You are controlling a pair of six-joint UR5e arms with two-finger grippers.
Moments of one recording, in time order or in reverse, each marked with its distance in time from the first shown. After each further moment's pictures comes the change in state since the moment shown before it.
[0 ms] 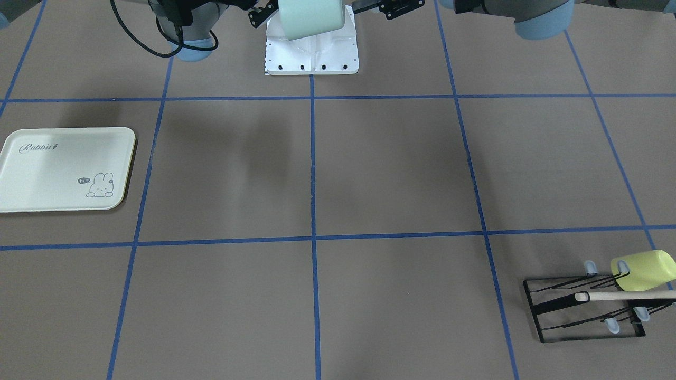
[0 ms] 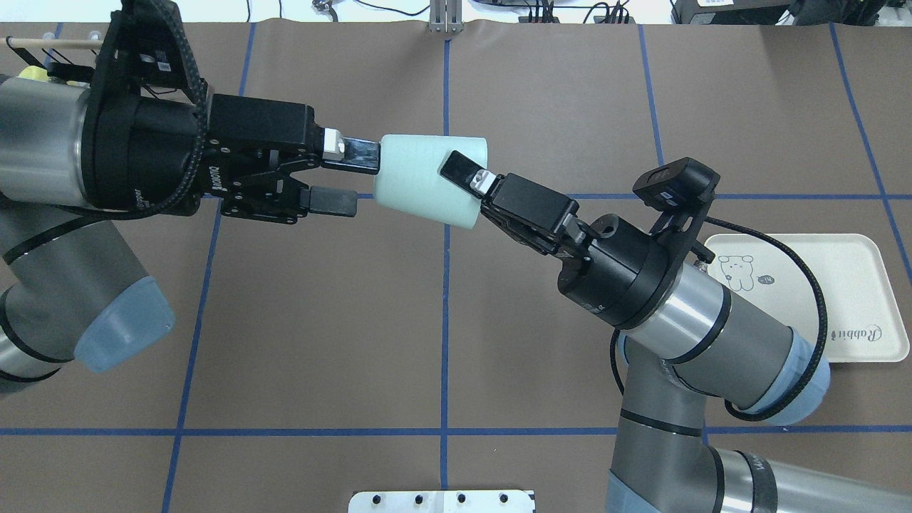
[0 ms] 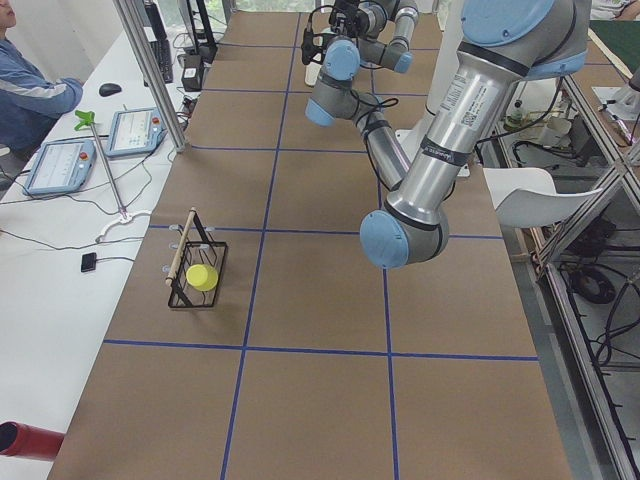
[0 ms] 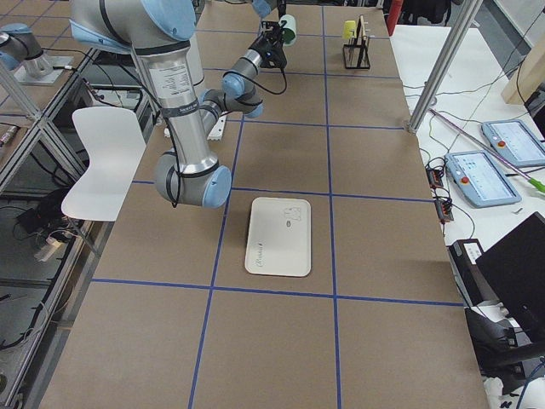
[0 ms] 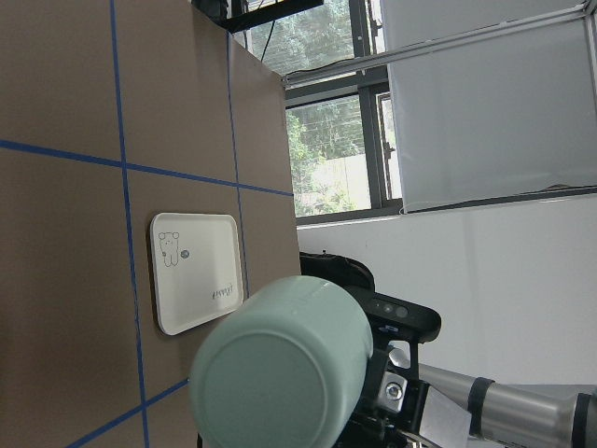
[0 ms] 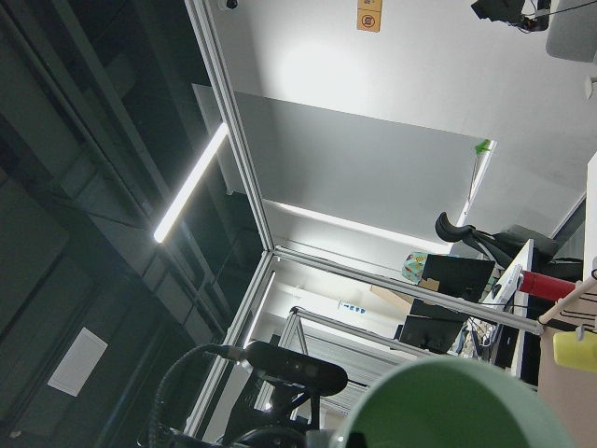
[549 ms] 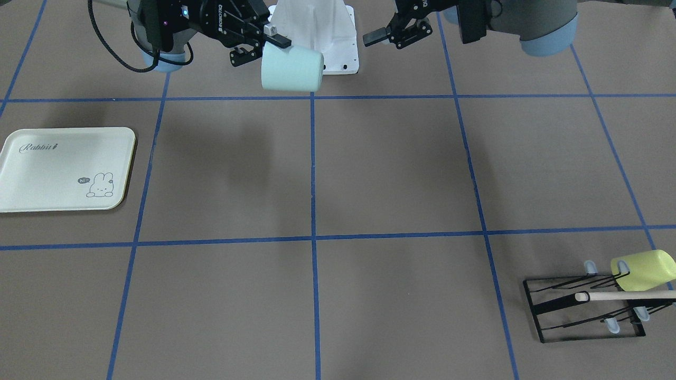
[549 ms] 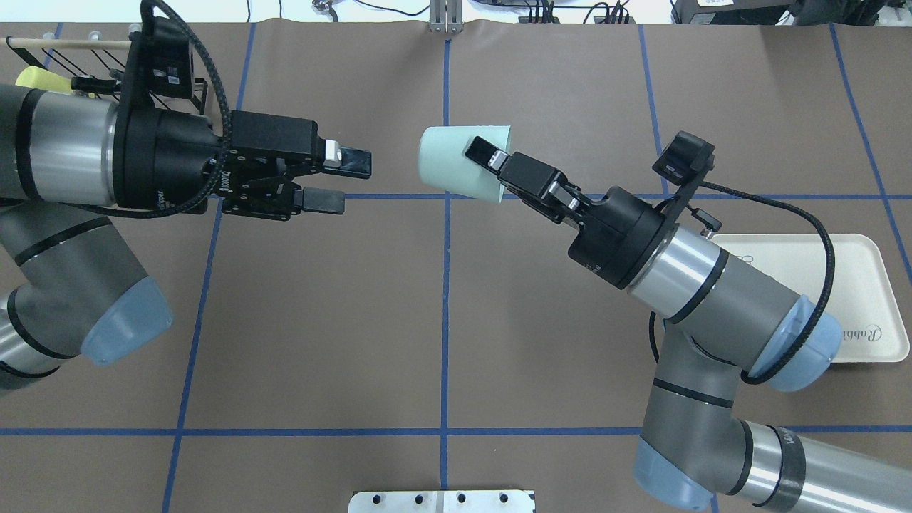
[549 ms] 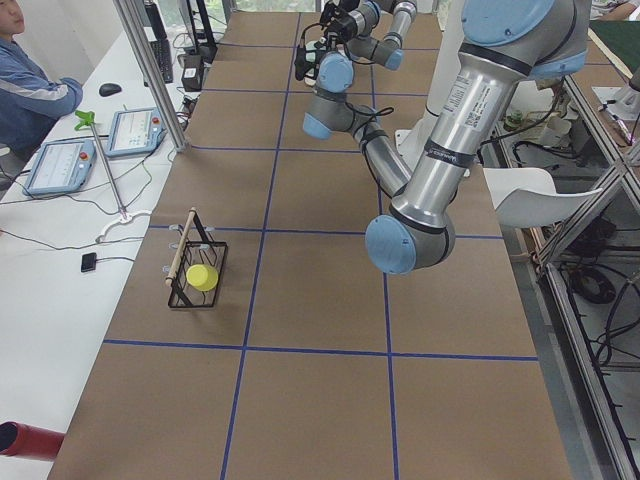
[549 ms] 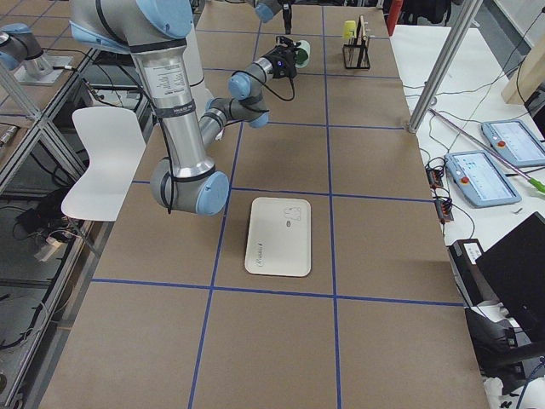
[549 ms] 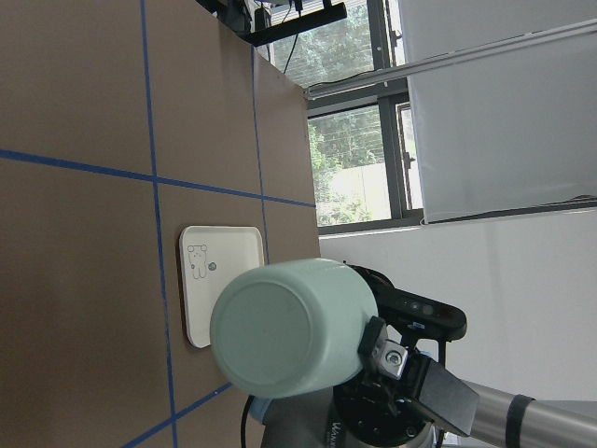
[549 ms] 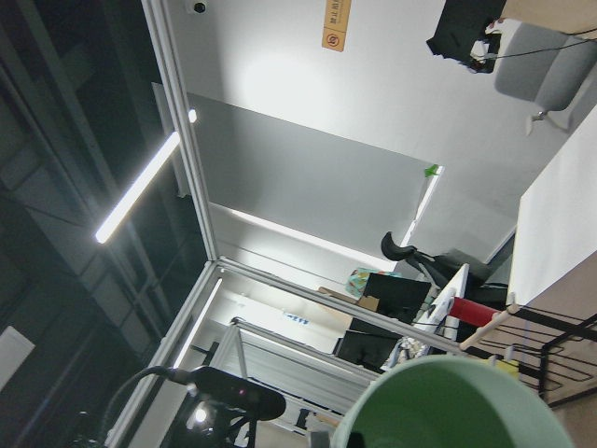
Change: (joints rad) left arm -0.002 0.052 0.066 0.008 0.004 0.081; right arm 0.082 -0.053 0.006 -0.296 0.006 0.000
